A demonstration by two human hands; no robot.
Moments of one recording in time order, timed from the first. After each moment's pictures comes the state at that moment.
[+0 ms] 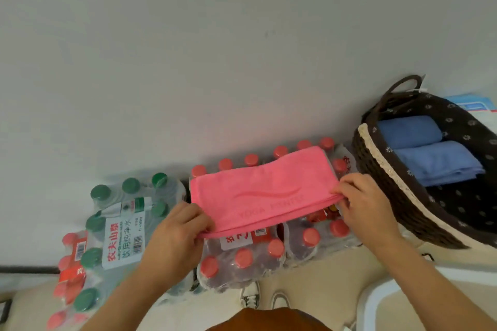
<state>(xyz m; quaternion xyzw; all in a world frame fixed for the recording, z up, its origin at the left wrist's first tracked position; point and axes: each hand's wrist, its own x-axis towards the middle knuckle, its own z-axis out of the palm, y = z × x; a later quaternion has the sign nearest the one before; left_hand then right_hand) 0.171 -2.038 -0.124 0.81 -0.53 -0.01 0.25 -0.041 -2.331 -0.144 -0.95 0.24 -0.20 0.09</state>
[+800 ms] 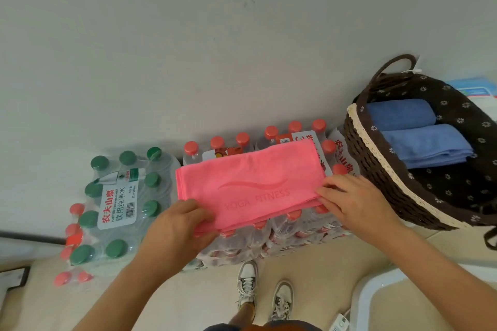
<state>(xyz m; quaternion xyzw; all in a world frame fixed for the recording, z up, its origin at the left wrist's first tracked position) 0.117 -2.030 -0.125 0.84 -0.50 -0.09 0.17 -0.079 -2.333 -0.136 -0.99 0.06 -0.12 0.07</state>
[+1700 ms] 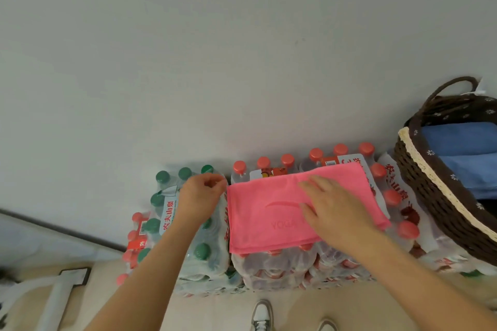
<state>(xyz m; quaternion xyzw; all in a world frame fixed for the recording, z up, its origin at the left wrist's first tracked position) 0.183 -2.052 -0.087 0.91 -0.12 -0.13 0.36 0.013 -2.248 -0.091 -0.98 0.15 0.02 0.16</state>
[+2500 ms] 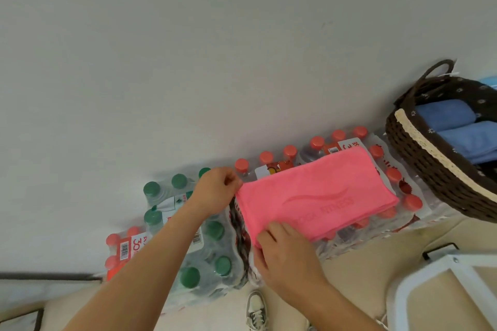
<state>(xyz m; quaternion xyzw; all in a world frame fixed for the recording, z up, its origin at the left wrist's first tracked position) 0.252 -2.059 -0.125 0.86 -0.35 -0.26 0.27 0.049 -2.094 -0.140 -0.97 0.17 -0.08 0.13</state>
